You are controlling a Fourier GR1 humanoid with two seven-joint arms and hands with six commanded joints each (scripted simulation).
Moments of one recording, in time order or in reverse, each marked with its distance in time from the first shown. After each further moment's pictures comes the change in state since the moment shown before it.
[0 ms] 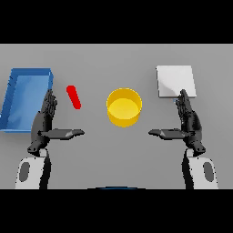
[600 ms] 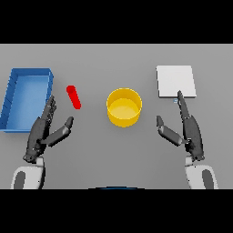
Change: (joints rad) left arm 0.103 0.074 -0.095 -0.155 -0.117 -0.022 0.047; right arm 0.082 -0.071 0.125 -0.132 0.267 -0.064 -0.079
